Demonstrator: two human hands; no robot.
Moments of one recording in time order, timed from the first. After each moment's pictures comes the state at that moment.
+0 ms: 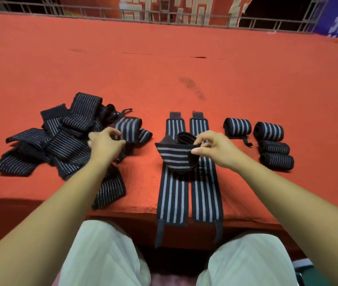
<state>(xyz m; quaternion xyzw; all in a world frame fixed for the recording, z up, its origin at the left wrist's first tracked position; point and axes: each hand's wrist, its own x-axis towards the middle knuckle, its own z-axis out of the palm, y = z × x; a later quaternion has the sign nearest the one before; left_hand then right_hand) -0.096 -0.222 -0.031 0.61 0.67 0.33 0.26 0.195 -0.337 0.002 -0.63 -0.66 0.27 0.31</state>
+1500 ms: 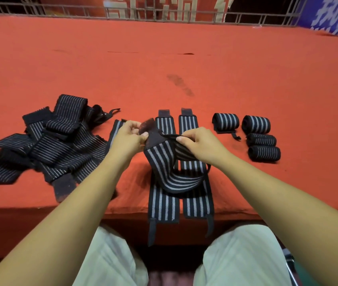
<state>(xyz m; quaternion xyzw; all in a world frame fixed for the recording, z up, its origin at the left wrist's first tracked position) -0.018 -0.264 -0.004 0.58 0.45 0.41 0.53 0.179 -0.337 0.006 -0.66 -0.66 0.19 0.30</state>
